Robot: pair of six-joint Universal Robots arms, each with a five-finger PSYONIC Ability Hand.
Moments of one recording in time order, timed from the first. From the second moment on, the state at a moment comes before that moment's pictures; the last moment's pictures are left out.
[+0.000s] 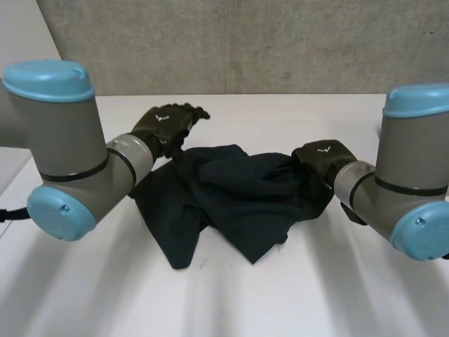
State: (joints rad) left arm 4.21 -2.07 -1.16 3.00 -1.46 3.22; right arm 2.01 -1.06 1.27 0.22 1.48 2.91; left_hand 0.20 0.20 0.21 0.20 0.05; right_hand 1.13 1.18 1.19 1.20 1.00
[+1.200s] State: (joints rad) left arm 4.34 -1.64 -1.33 2.75 -1.48 3.11; right arm 2.24 -1.44 1.18 0.54 1.55 2.53; left_hand 0.20 0.20 0.21 0.20 0.05; right_hand 0.59 0.58 0.58 0.58 0.40
